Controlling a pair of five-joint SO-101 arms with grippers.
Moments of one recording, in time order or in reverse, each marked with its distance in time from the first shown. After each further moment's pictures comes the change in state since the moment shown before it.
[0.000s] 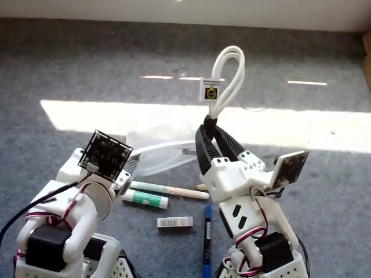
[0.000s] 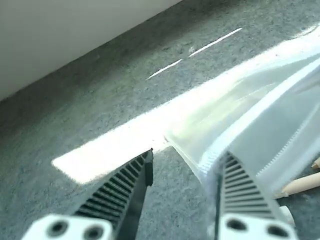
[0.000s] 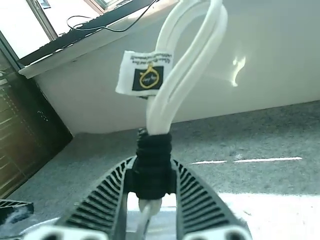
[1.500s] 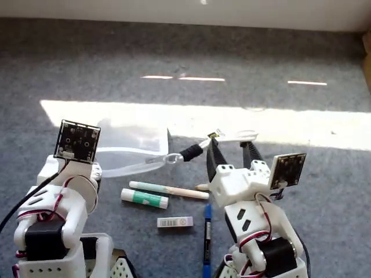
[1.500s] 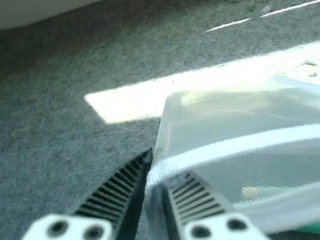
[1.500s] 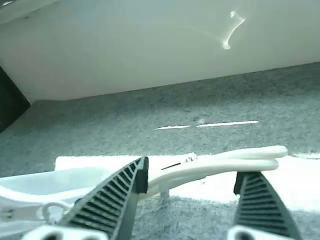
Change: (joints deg) left arm -17.0 0.6 4.1 0.5 2.6; right arm 4.7 -5.2 0.1 14.4 4.4
